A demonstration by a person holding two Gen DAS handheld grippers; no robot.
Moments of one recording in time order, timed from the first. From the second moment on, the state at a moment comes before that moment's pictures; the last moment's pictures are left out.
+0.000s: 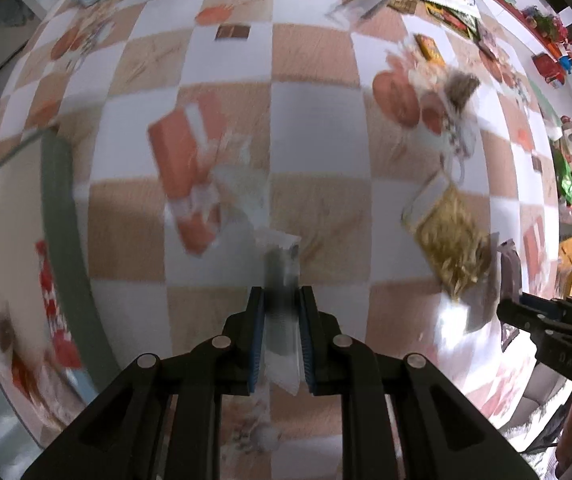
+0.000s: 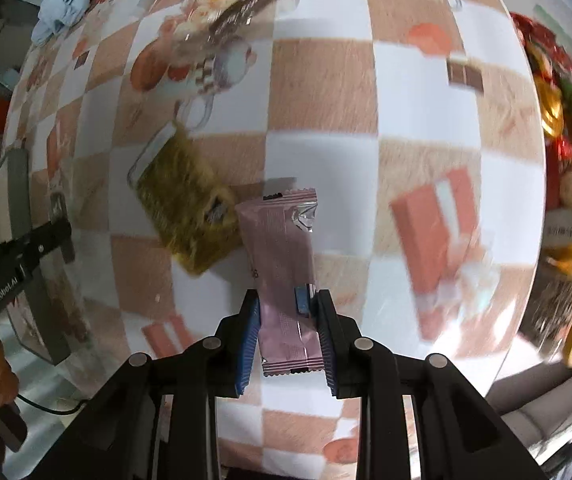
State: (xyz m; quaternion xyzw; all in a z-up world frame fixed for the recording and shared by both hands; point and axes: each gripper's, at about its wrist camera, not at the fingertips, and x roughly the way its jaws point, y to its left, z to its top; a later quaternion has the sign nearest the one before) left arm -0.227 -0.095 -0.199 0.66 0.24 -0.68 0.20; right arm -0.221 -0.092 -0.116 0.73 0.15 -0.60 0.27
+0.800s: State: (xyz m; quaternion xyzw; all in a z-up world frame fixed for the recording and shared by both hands) left arm -0.165 0.002 -0.168 0.66 0.21 -0.70 0.15; right arm -0.066 -0.103 -0.092 0.74 0.15 -0.58 0.29
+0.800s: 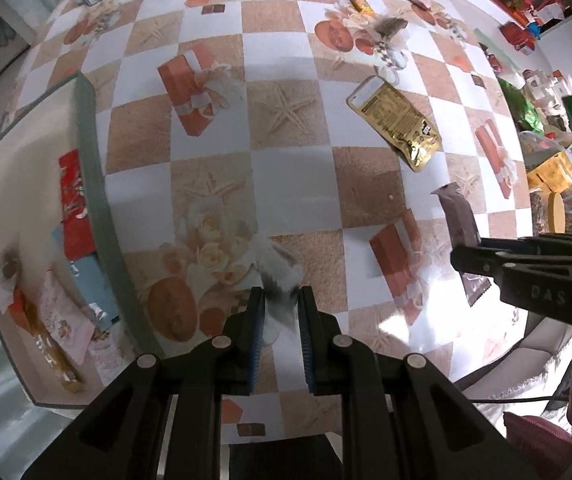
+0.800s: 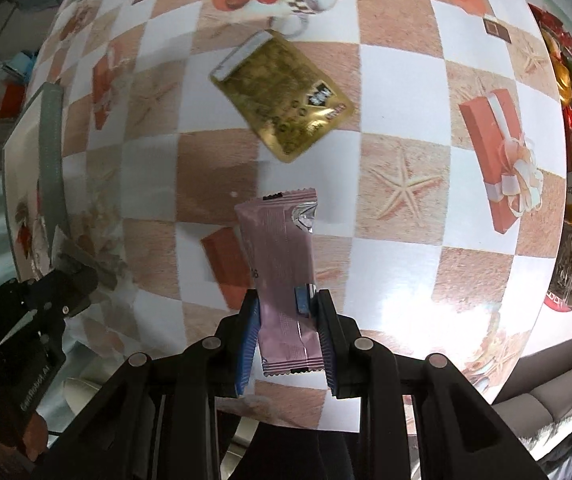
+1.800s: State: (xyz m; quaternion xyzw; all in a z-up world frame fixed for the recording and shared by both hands) left arm -0.143 -0.042 -0.168 0.67 0.21 -0.68 0.21; right arm -0.050 -0.113 -0.063 0.74 0.16 -0.59 0.29
